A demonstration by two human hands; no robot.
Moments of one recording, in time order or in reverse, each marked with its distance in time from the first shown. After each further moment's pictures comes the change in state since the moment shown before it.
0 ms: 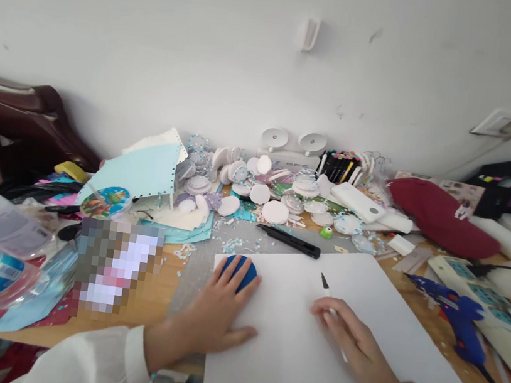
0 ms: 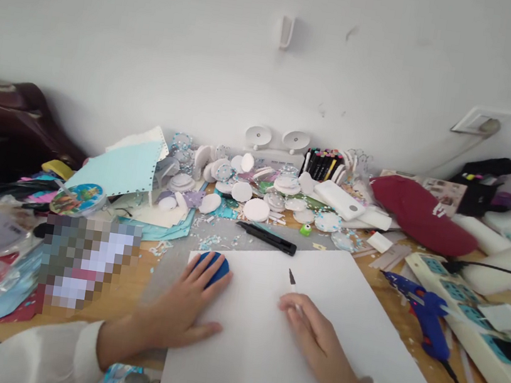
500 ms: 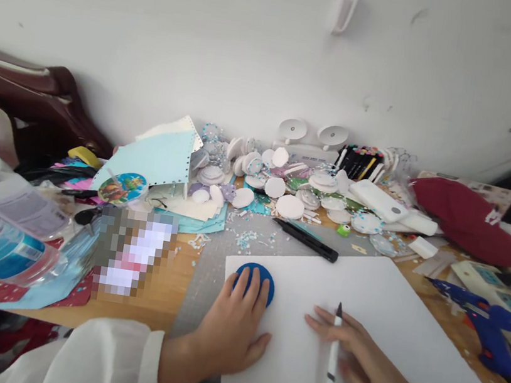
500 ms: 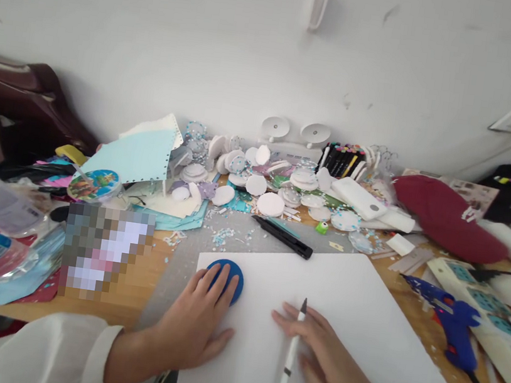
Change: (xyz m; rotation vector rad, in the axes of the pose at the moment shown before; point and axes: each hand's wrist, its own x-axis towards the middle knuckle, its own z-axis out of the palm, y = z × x) left_hand -0.021 0.032 0.019 0.201 -0.005 -0.101; right_hand -0.019 0.004 -0.007 -0.307 -0.307 -0.302
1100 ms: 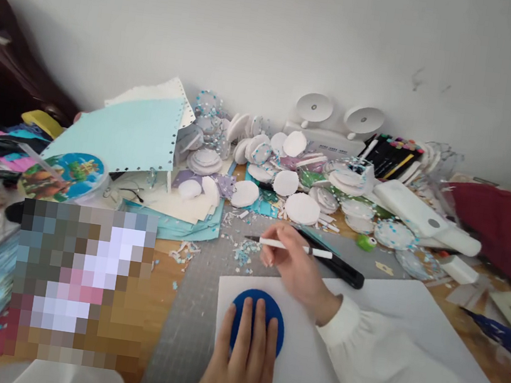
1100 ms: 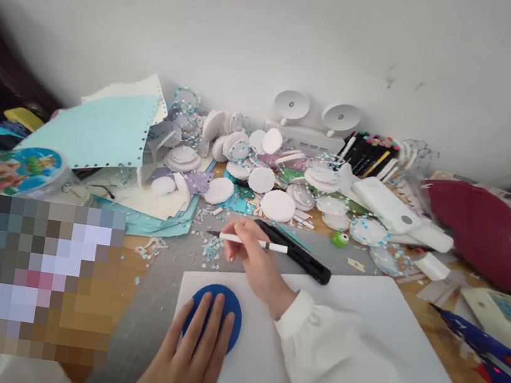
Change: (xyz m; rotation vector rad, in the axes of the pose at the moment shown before) left_hand 0.007 0.006 0.031 0.244 0.319 -0.014; right_hand 0.236 -0.023 0.024 1.208 0.278 0.151
